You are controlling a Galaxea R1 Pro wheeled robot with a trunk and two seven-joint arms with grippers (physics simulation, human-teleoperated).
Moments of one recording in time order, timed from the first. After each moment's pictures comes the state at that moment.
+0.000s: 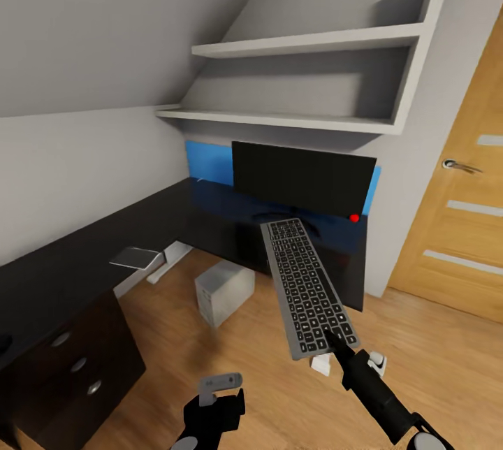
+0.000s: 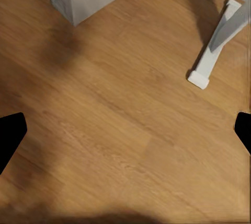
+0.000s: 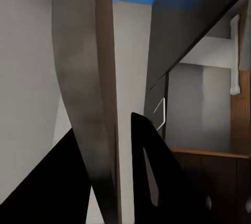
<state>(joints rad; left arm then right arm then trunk) -0.04 -0.02 -0.63 -1.51 0.58 0.43 0.73 0.01 -0.01 -0.16 -1.40 -1.25 0.57 0.44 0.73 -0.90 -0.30</state>
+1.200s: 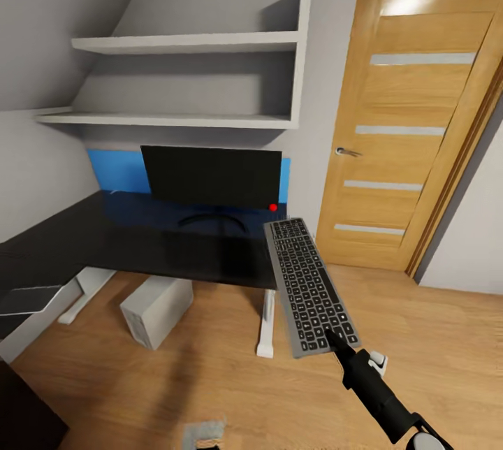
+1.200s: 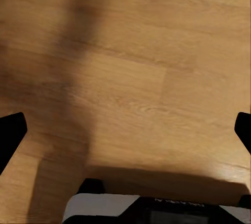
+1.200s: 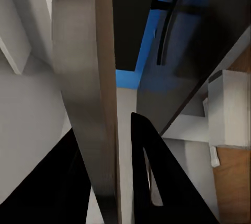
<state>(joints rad) -0.04 0.01 -0.62 -1.18 0.58 0.38 0.73 0.01 0.00 -0.16 -1.40 -1.24 0.54 0.44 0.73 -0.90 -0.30</state>
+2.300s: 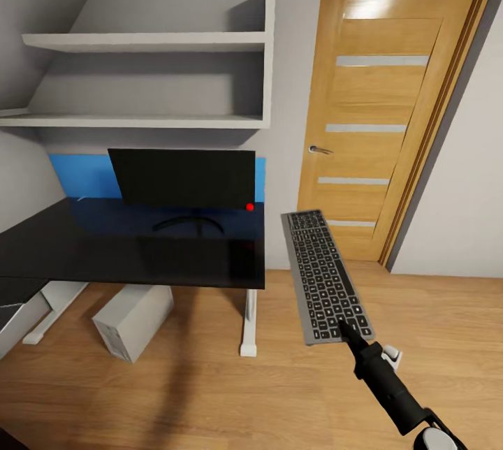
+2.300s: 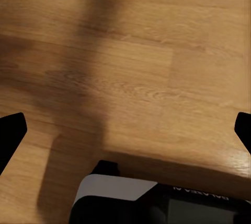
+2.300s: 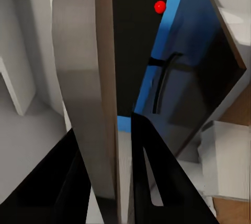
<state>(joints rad) -0.04 -0.01 -0.63 -0.95 0.58 0.20 0.72 0.00 -0.02 -0.20 -1.42 -1.26 0.48 0.43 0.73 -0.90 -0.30</state>
